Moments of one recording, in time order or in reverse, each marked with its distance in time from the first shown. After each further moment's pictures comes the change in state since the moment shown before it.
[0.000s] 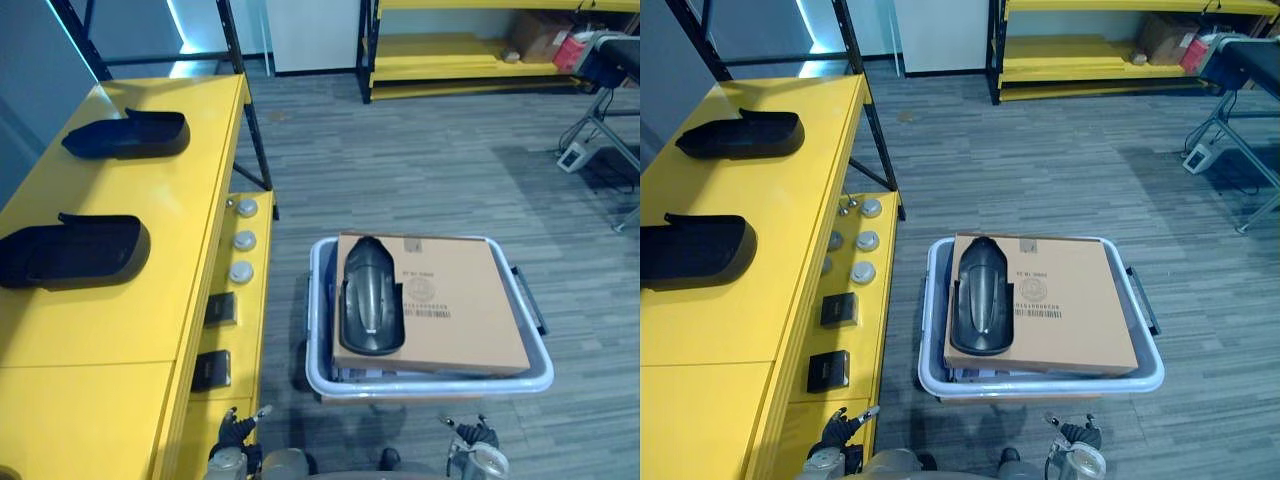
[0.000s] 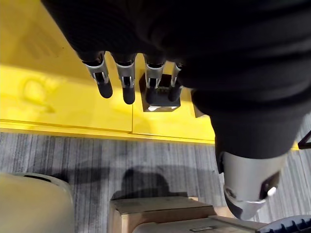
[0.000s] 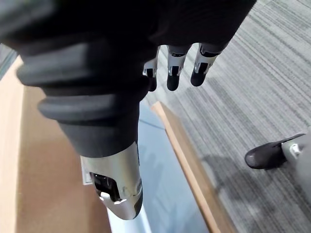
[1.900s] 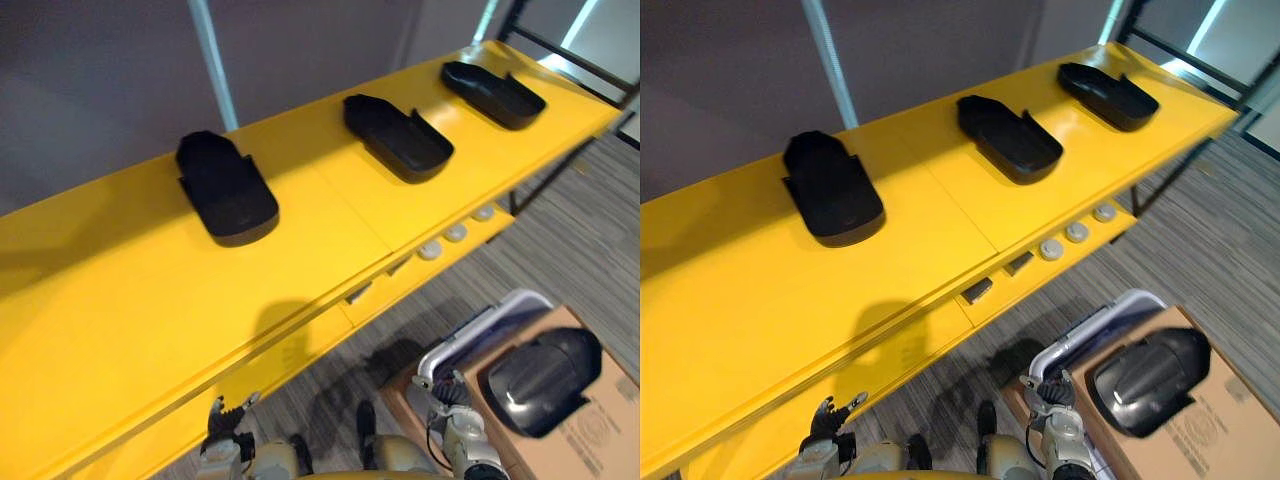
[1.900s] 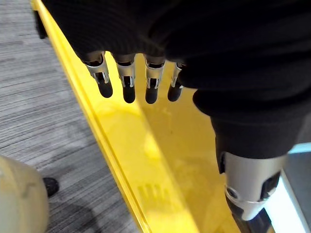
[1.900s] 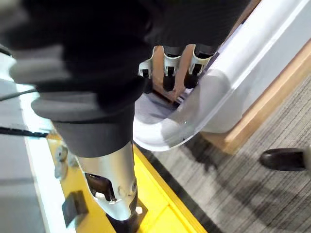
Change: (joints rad) left arm -0.022 -0.012 0.068 -0.083 0.002 -0.030 0.022; right arm -0.124 0.026 0.290 -0.014 -0.069 -0.026 0.079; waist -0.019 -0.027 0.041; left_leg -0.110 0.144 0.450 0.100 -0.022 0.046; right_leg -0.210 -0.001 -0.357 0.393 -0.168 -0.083
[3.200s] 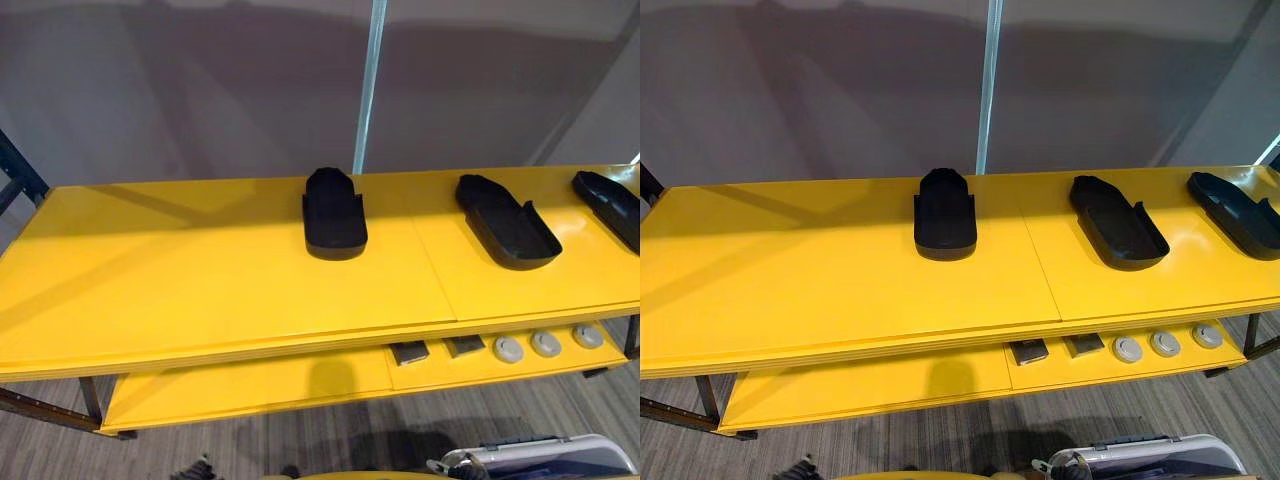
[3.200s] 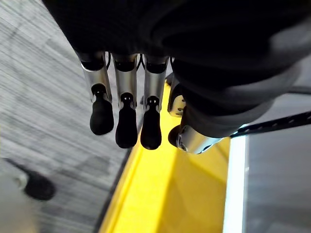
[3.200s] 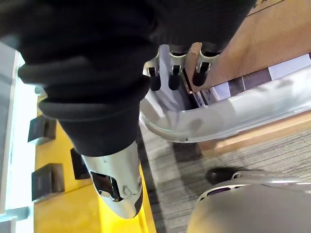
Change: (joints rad) left arm 0.215 -0.057 0.143 -0.075 -0.115 0.004 0.019; right arm 0.254 -0.035 -0.001 0.006 0.007 0.080 -0.005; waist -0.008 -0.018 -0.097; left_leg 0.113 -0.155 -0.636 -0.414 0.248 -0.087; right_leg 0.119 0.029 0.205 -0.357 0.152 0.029
